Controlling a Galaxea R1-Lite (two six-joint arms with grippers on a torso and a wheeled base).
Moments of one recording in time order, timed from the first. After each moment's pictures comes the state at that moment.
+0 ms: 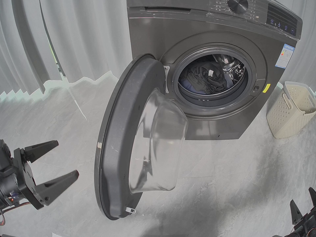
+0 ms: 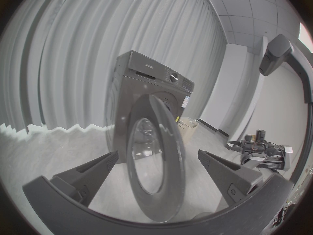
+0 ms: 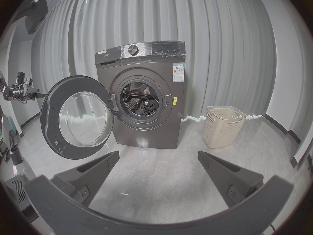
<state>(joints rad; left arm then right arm) -0.44 0.89 -0.33 -0.56 -0.30 -0.07 0.00 0.02 -0.02 0.03 0.02 0.00</state>
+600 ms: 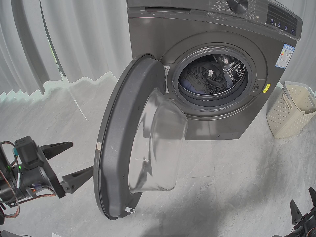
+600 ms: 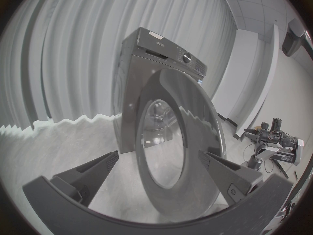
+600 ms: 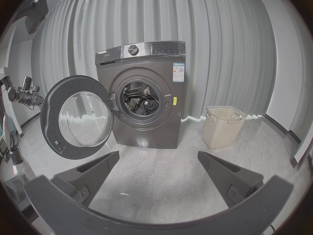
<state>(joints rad) -0.38 1.12 -0.32 -0.64 -0.29 0.00 0.00 0.02 -0.02 0.03 0.02 0.00</state>
